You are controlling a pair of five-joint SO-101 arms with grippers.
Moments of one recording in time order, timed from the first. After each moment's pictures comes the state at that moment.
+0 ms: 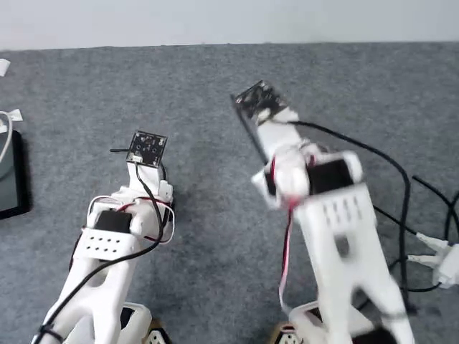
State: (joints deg) left arm 3.3 -36.8 62.4 47.7 -0.7; right arm -20.7 -30.5 15.5 84.1 18.2
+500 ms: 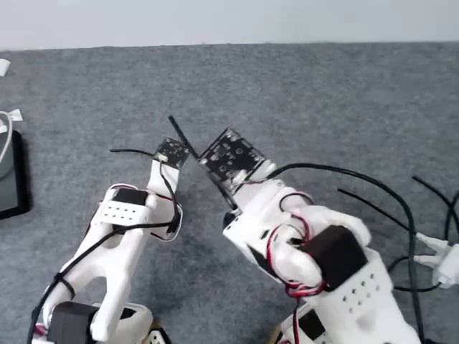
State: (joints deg) left arm 5.6 -17.1 53.4 54.6 -9.2; right arm -39.6 -46.8 18.5 89.8 12.2
